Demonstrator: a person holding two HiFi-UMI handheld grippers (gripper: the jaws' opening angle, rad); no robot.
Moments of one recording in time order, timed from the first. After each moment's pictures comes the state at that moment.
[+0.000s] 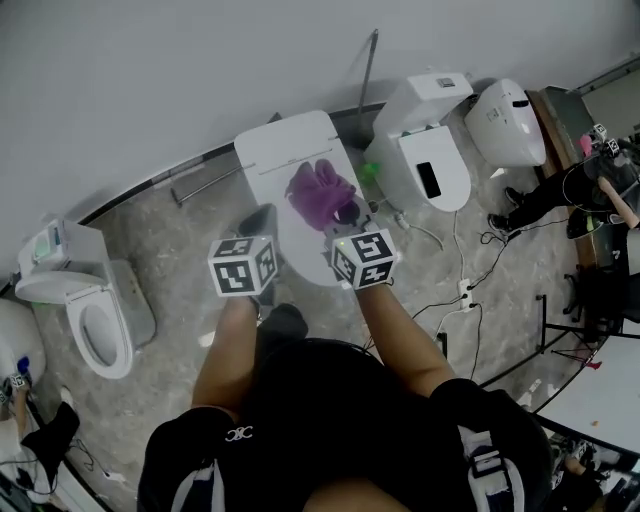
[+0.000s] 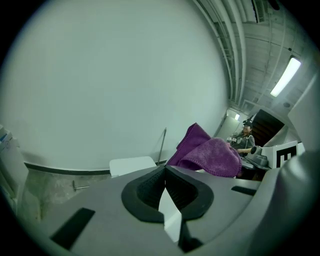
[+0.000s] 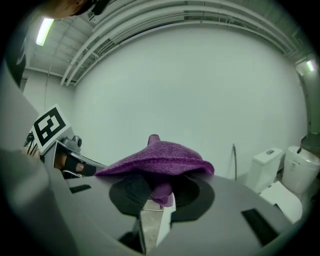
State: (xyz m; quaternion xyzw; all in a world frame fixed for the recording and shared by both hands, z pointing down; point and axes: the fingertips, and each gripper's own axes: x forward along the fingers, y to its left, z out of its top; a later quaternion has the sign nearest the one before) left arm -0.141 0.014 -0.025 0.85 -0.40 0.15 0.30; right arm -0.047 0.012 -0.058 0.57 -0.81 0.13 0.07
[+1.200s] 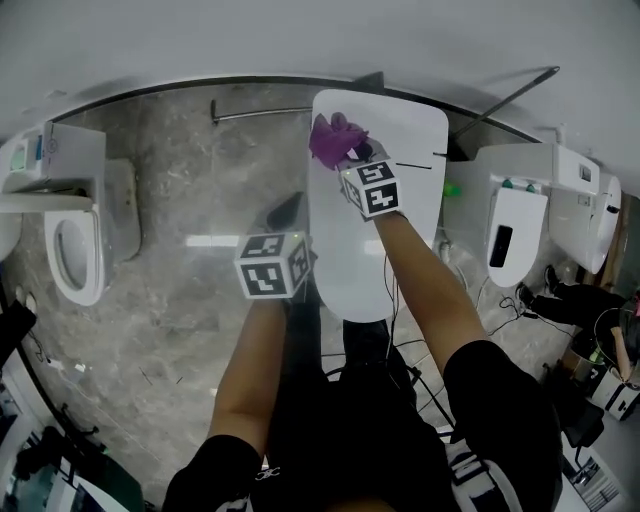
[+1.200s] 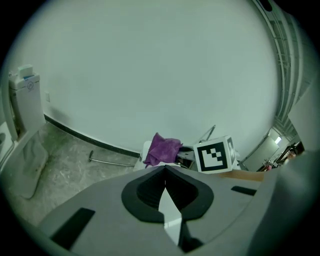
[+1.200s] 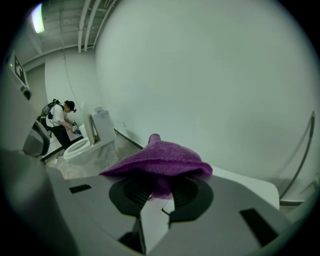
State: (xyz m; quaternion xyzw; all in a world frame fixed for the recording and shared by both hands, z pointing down) left arm -0.208 -0.144 0.202 0.71 -0.54 0.12 0.43; right arm -0.154 -0.273 0.280 0.35 -0.88 0.17 0.29
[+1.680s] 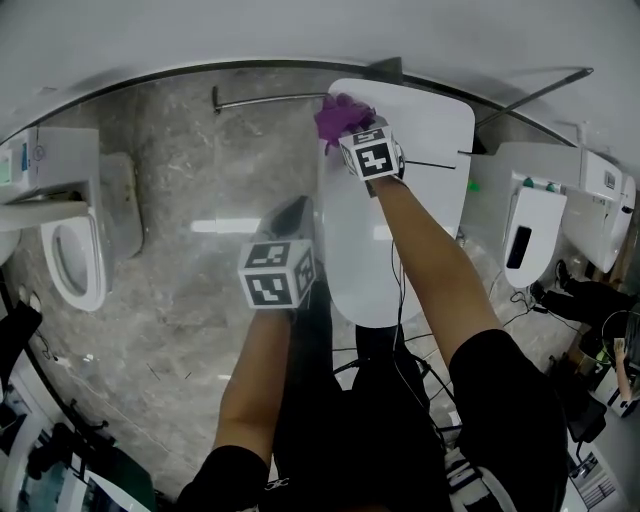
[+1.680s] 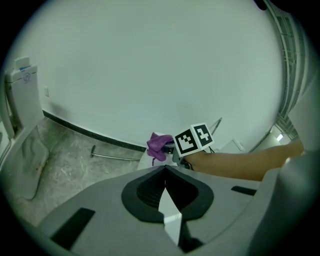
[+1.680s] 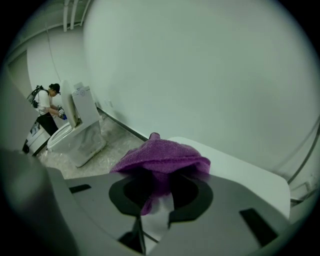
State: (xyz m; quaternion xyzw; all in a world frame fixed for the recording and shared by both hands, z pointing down) left arm -0.232 -0.154 0.265 0.70 -0.53 0.15 0.45; right arm -0.170 -0.335 0.393 0.37 -0.82 0.18 0.39
